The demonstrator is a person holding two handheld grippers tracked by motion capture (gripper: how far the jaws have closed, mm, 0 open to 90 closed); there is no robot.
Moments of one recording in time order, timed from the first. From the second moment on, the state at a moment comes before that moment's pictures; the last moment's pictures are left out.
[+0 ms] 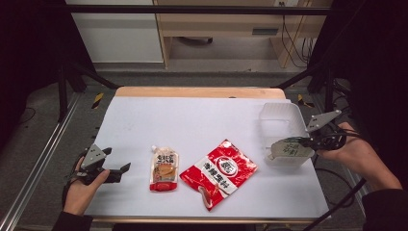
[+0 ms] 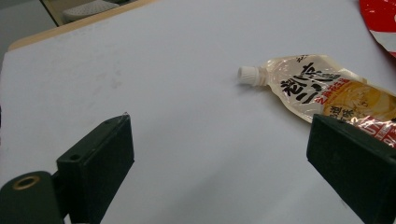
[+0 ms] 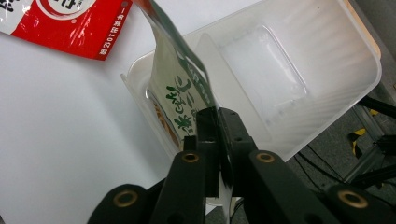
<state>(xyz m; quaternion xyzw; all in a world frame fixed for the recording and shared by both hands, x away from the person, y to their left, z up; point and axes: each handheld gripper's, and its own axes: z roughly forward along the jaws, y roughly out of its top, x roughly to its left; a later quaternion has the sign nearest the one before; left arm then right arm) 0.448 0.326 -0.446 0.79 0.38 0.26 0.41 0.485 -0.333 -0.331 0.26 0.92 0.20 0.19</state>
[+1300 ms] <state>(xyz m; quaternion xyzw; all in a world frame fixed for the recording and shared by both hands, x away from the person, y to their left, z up) 0.447 0.322 -0.446 0.80 0.37 0.25 0.41 0.427 -0.212 -0.315 0.26 0.87 0.35 0.24</state>
